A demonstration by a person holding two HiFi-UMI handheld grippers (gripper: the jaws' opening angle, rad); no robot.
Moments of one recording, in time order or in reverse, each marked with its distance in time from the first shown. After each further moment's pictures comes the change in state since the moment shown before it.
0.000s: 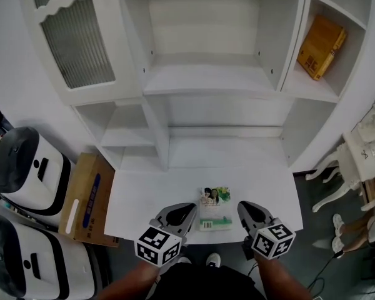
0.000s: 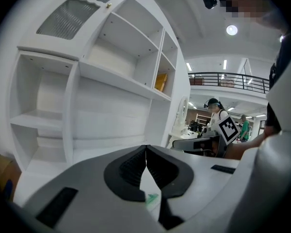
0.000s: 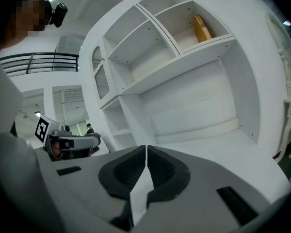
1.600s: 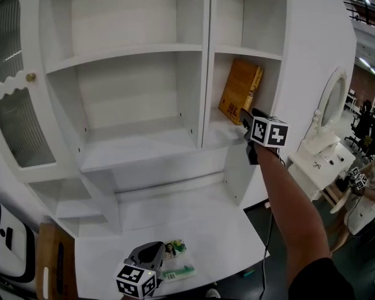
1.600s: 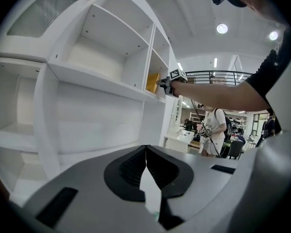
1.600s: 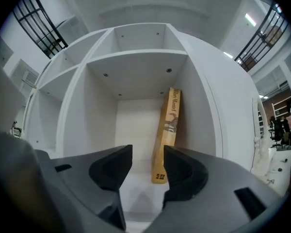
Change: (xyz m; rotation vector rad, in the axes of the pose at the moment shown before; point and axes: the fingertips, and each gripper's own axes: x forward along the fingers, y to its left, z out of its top) left arm 0.069 -0.021 0.049 0.091 -0.018 -0.061; right arm -0.034 -0.242 0.451 -0.267 -0.425 -0.537
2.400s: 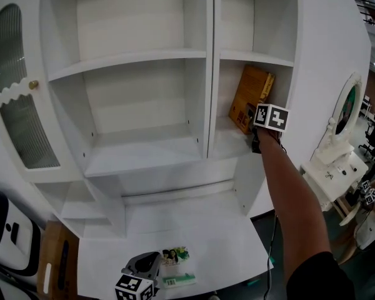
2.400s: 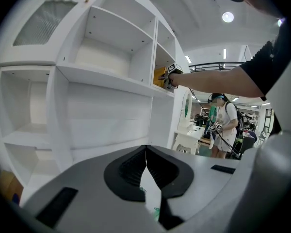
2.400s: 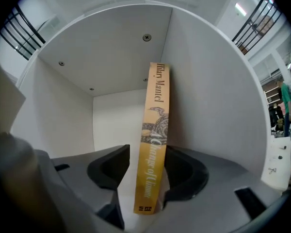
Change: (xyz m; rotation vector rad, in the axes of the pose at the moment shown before) left arm -0.003 0.007 -0.015 -0.032 0.047 0.136; right arm 0.083 -0.040 0.010 0.112 0.066 -0.055
